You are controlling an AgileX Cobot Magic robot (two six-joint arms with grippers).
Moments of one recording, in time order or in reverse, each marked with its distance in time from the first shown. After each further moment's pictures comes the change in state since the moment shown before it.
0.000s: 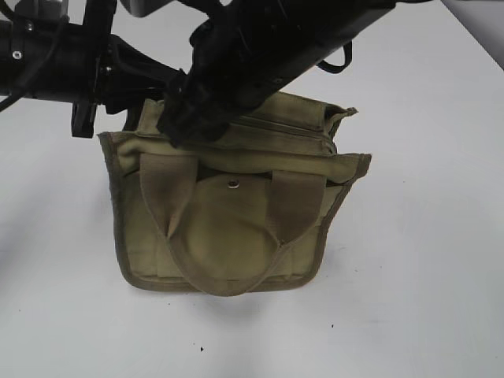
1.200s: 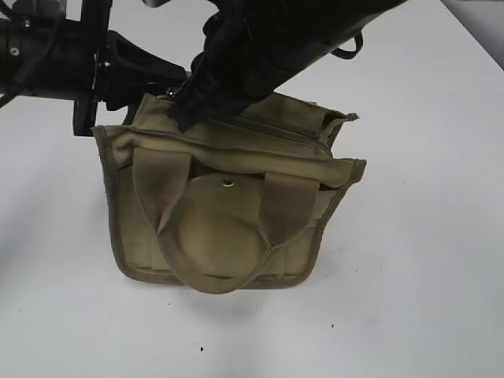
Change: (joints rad) left arm 0.004 0.000 0.002 -0.032 0.023 0.000; right arm 0.001 0.001 0.000 -0.161 -0.038 0.170
